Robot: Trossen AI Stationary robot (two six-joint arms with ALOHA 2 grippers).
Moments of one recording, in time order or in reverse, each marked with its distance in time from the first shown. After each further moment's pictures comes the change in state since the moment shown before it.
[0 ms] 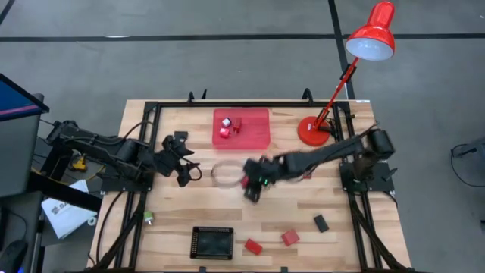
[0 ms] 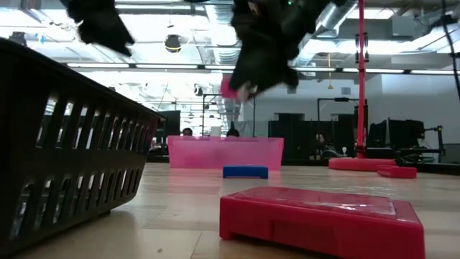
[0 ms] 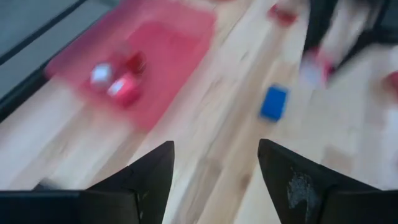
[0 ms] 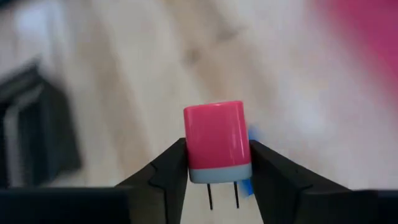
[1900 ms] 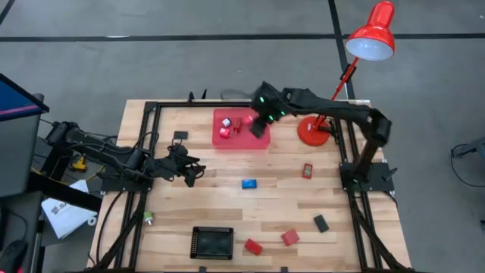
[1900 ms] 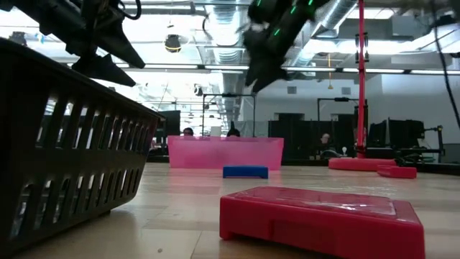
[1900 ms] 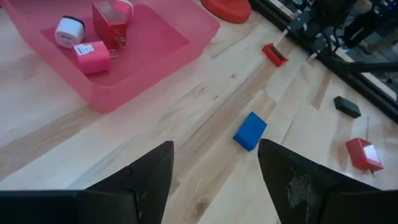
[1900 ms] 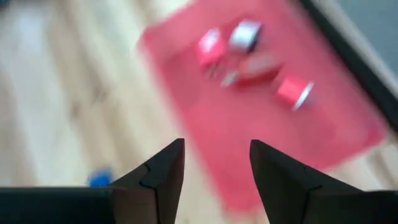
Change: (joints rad) left arm -0.003 -0.054 -0.315 0.468 -0.009 -0.254; right arm -0.502 -0.005 0.282 -0.364 -0.199 -0.433
